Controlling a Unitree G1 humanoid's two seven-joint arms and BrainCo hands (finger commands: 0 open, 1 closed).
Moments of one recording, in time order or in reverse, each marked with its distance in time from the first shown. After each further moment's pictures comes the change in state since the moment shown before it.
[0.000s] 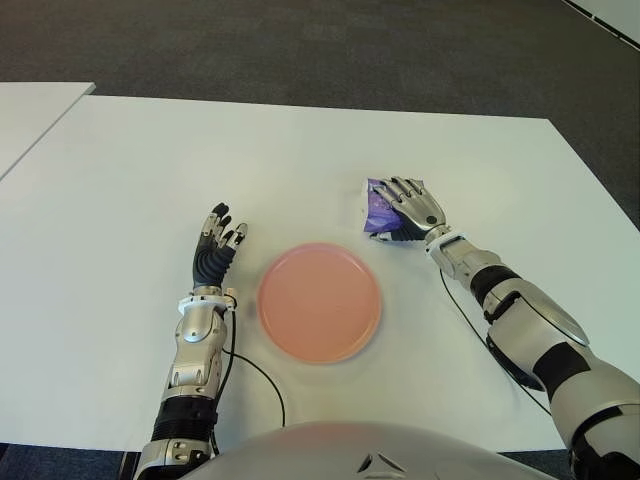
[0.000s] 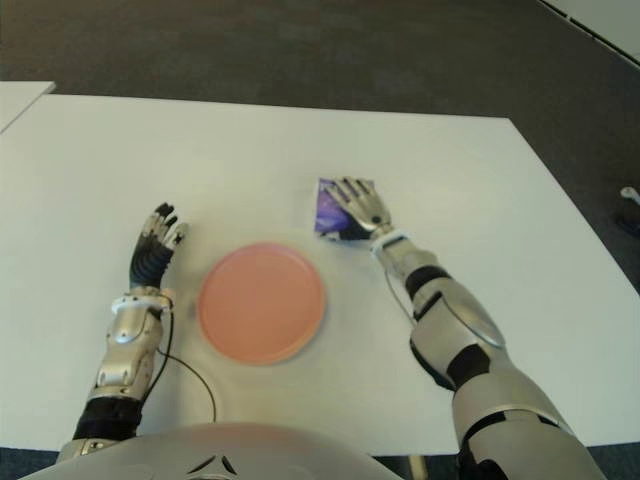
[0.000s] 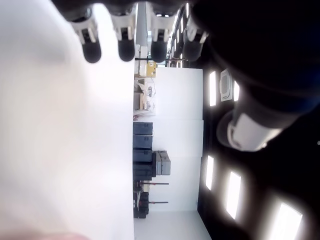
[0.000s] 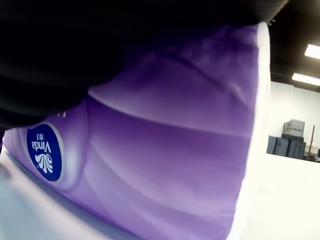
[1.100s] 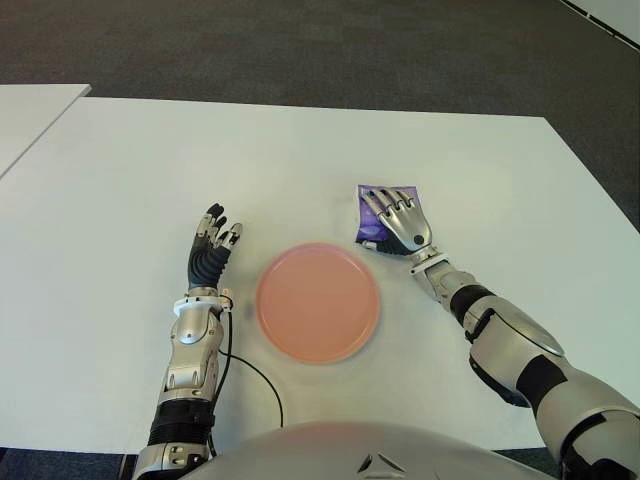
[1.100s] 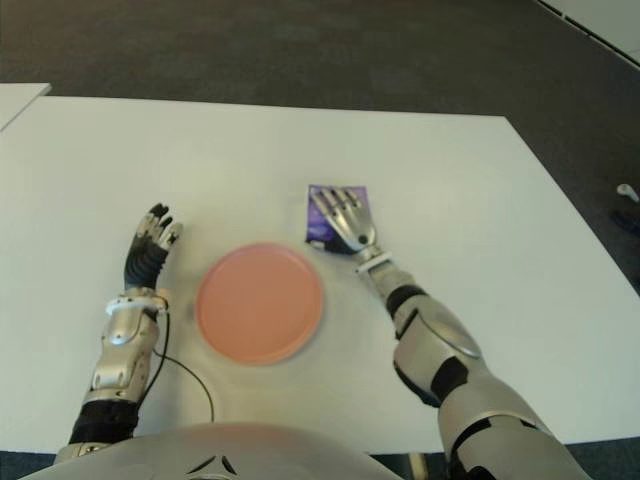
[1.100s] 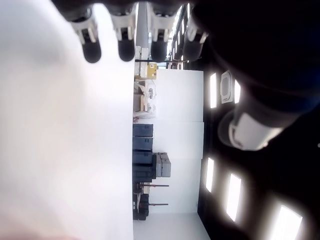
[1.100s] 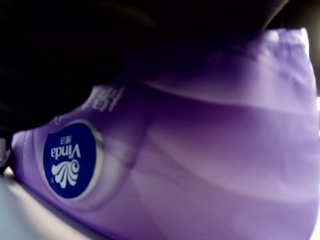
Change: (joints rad) left arm 0.010 0.002 0.014 -0.022 -0.015 0.020 0.000; right arm 0.077 0.096 0.060 0.026 0.014 0.087 -0.381
